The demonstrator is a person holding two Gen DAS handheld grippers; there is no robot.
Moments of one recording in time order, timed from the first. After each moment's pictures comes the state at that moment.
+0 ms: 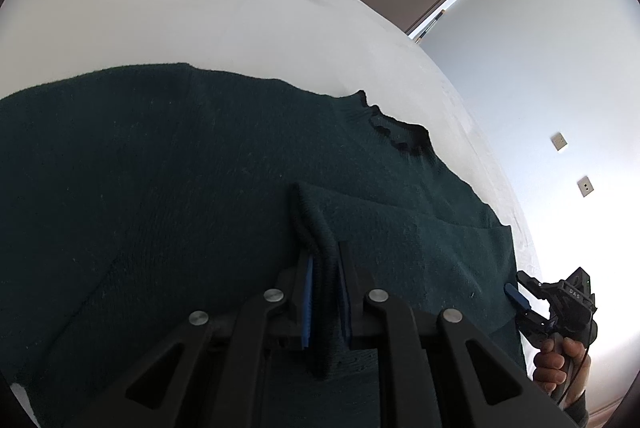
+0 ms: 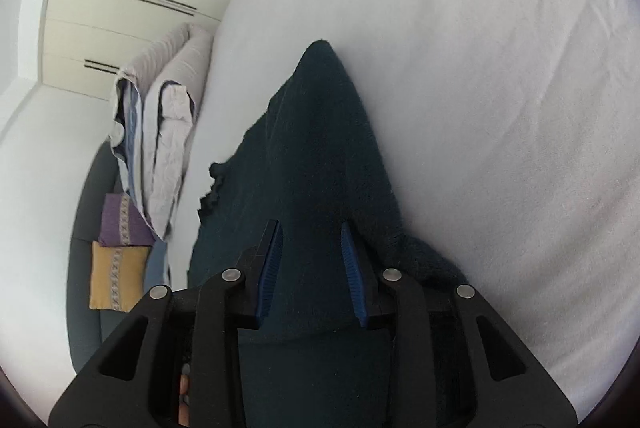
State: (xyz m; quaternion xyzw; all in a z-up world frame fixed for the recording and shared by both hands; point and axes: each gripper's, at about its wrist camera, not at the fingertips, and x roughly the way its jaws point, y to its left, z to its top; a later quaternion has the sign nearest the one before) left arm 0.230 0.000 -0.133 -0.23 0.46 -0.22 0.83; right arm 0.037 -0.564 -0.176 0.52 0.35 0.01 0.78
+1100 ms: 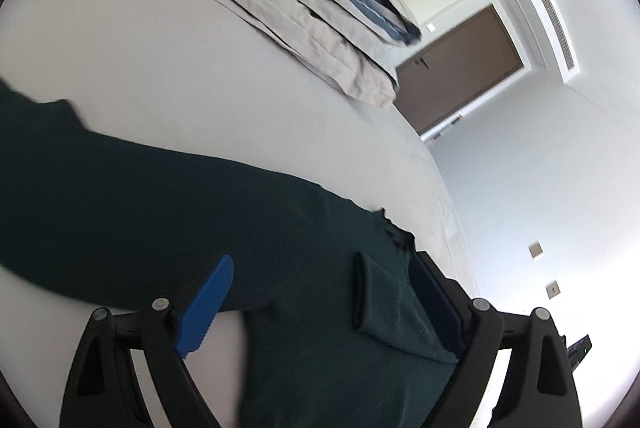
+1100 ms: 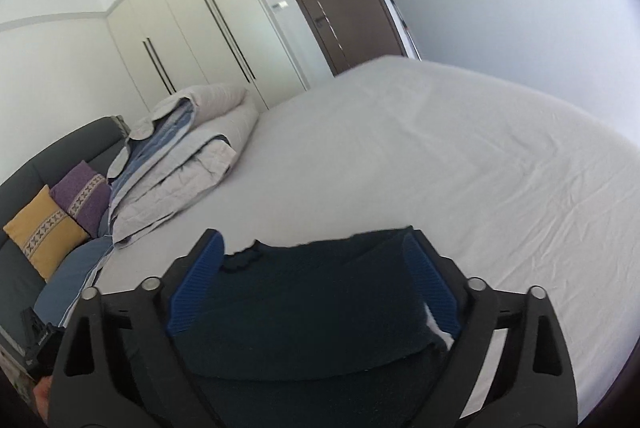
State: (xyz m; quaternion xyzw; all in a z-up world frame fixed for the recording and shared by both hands) left arm 0.133 0.168 -0.067 -0.38 0.35 -0.12 0.85; right arm 0.012 -0.451 -0.003 0.21 0.17 -0.06 0.96
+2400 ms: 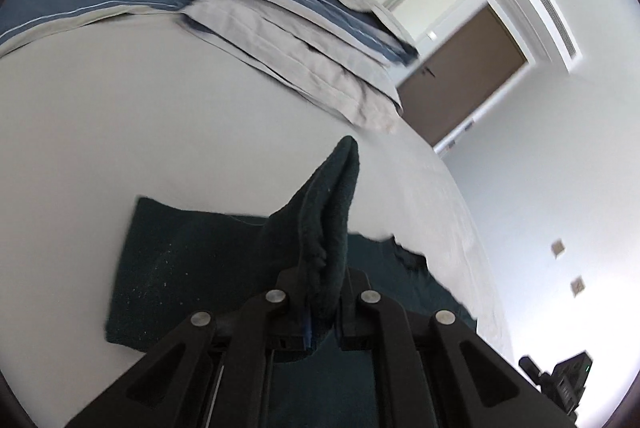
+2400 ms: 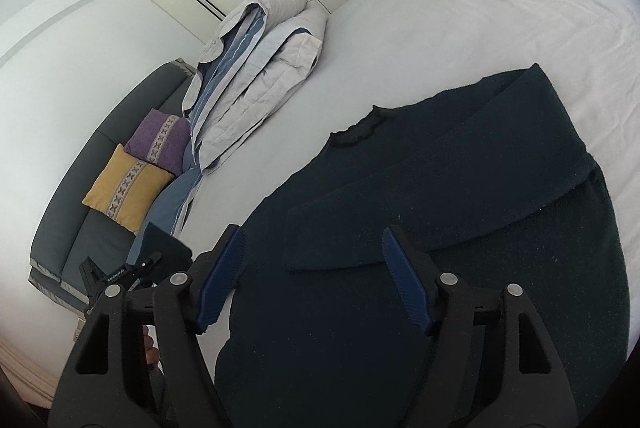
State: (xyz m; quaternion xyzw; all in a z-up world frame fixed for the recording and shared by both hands) left arm 0.132 0.105 -0.033 -0.30 0.34 -0.11 0.88; right arm 0.021 -0.371 -0.066 0.34 0.33 0.11 0.87
